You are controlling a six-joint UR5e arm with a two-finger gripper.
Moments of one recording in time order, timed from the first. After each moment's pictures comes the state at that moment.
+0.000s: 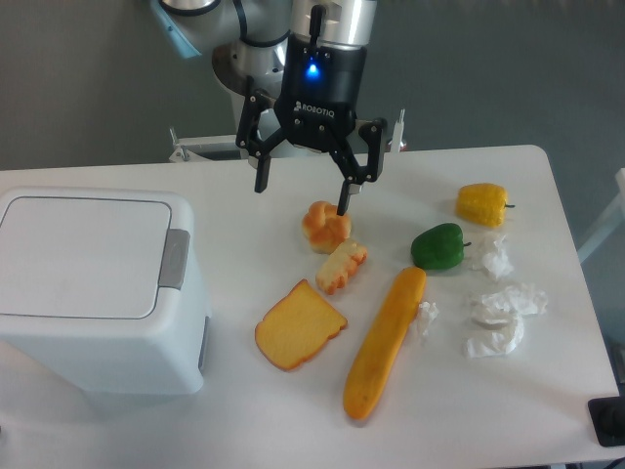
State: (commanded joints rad) arm 2.50 -1.59 -1.54 -1.10 1.13 0.65
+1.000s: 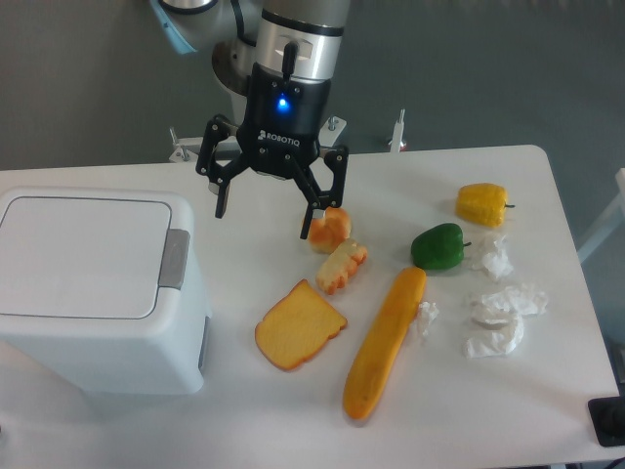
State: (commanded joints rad) arm 2.44 -1.64 -1.50 -1.10 1.13 0.44
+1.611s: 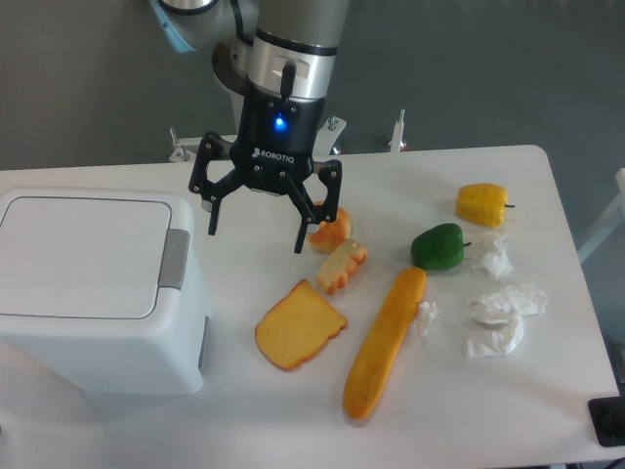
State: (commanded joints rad) arm 2.42 -1.68 -1.50 -1.07 1.13 0.39
